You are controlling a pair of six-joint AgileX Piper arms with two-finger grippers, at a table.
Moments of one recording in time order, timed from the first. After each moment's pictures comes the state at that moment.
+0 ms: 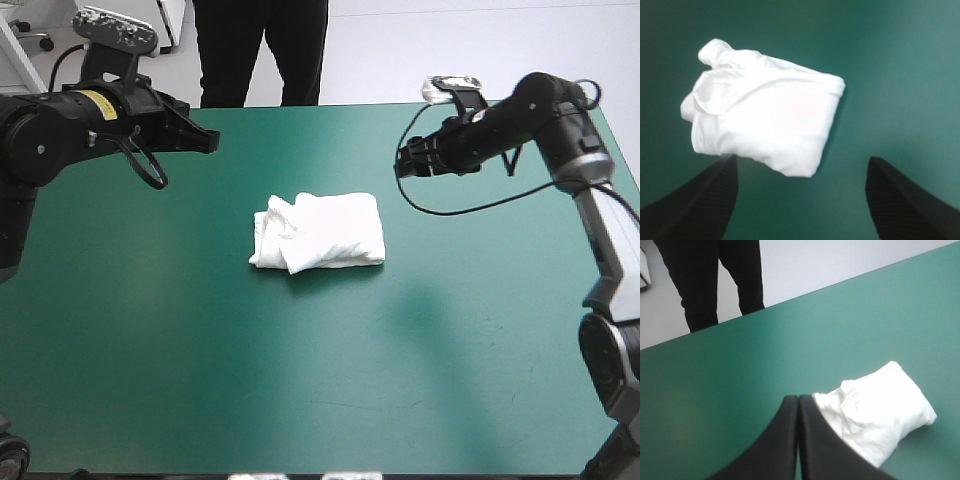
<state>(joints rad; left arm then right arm) -0.42 1.44 -2.05 0.08 1.25 0.05 0.15 1.78 -1.86 0.50 1.24 -0.22</state>
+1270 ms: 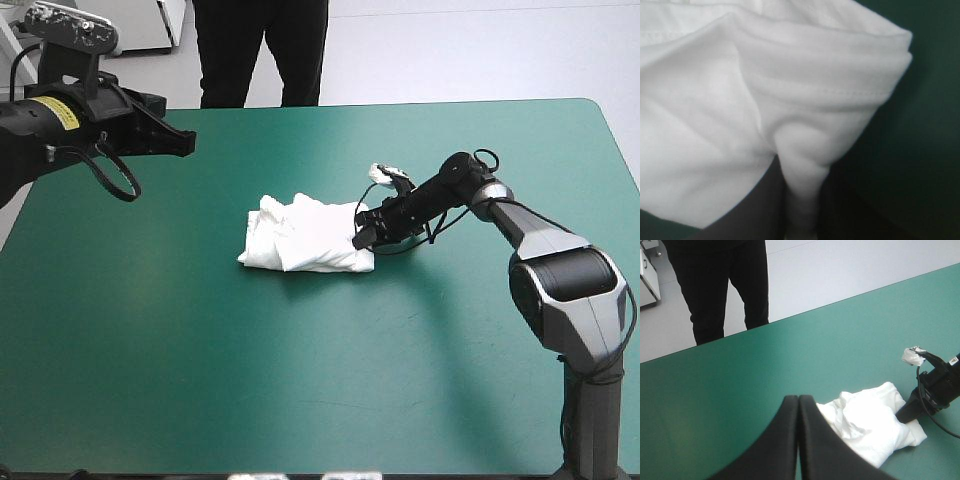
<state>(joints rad) -0.42 1.37 -2.05 0.09 1.25 0.04 0.25 2.18 -1.67 0.84 1.10 -0.51</state>
